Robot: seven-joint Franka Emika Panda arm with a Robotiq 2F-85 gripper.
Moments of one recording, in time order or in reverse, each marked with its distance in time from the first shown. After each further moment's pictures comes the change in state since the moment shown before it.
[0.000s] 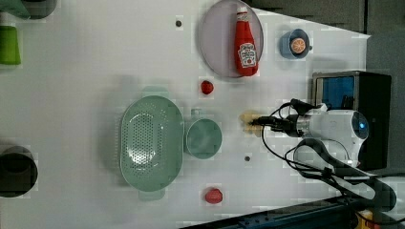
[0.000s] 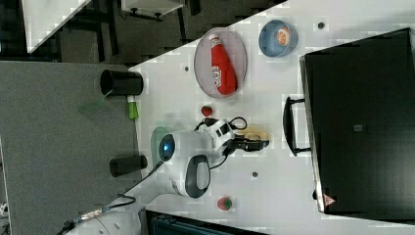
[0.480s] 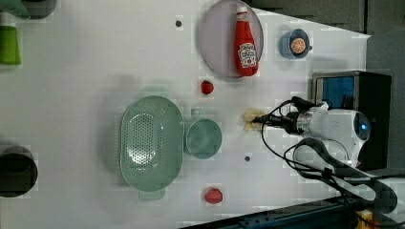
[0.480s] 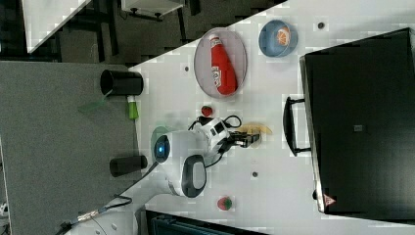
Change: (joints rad) arm 0.009 -0.014 0.011 -0.004 0.017 0.036 -0.003
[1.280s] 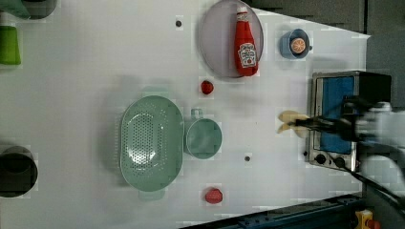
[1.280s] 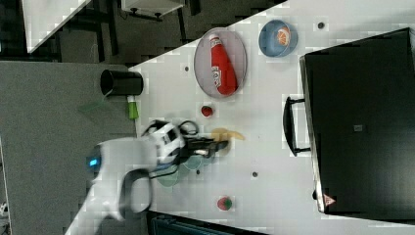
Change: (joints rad) arm -0.022 -0.472 -0.019 0.031 -0.005 -0.503 -0.004
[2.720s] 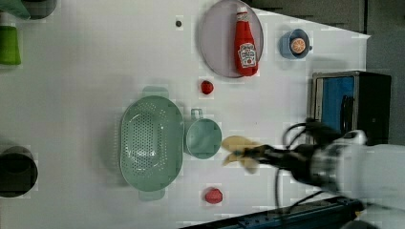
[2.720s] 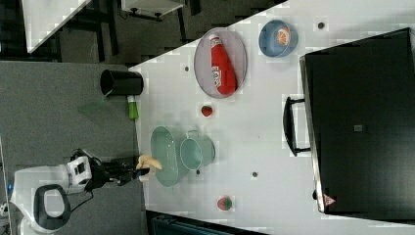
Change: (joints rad) arm 0.087 -0.077 0.520 0.180 0.148 -0.283 0.623
